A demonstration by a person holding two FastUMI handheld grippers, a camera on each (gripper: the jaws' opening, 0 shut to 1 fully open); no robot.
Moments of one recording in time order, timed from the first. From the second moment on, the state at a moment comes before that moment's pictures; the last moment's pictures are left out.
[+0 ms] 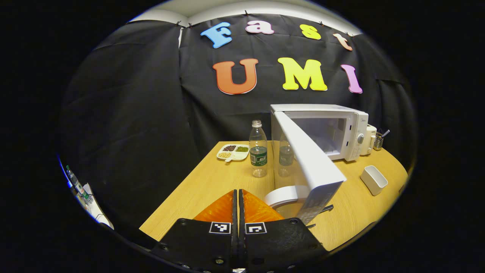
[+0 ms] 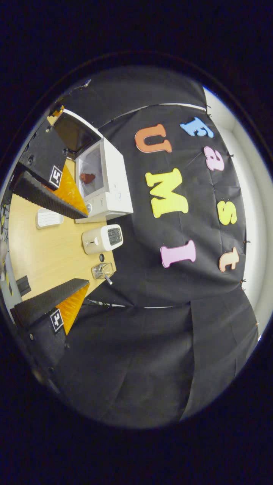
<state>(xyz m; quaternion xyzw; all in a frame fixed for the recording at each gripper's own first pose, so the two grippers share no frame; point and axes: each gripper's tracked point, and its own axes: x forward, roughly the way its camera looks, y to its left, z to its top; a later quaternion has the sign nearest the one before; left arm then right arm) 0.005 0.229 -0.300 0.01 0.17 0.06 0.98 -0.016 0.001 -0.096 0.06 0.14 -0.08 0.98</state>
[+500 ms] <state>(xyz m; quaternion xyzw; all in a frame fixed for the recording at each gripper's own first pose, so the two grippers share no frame) 0.023 0.127 -0.297 -0.05 0.16 -0.08 0.98 -0.011 0.047 -0.104 0.07 0.16 -0.07 0.98</state>
